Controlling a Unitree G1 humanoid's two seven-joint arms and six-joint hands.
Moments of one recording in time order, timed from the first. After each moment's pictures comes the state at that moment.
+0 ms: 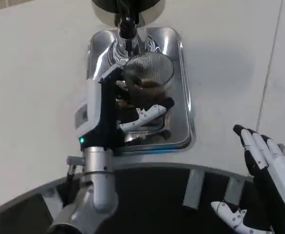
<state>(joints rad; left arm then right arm) -0.74 0.12 -0.23 1.04 0.53 -0.58 0.82 0.44 -0.05 0.13 -0.88 -1.15 0.13 0.35</state>
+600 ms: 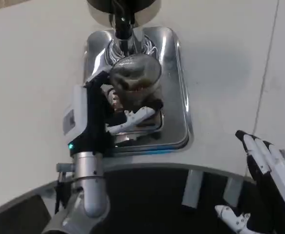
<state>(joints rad) -0.70 0.15 -0.20 1.04 0.51 -0.63 0.84 0.46 -0.09 0.10 -0.86 -1.10 0.13 0.35</state>
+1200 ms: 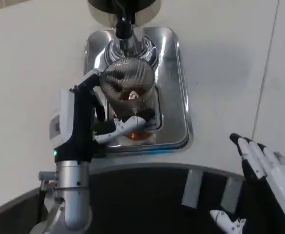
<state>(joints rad) -0.58 0.24 -0.20 0.86 0.52 -0.71 0.79 0.50 -0.09 0.13 -0.87 -1.09 0.10 0.30</state>
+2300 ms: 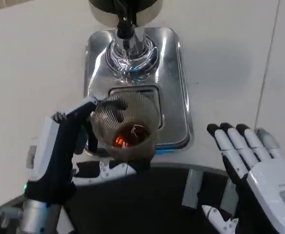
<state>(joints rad) -0.17 0.35 -0.07 0.32 0.50 -0.82 0.48 0.47 -0.25 0.10 -0.79 -1.17 -0.09 0.08</state>
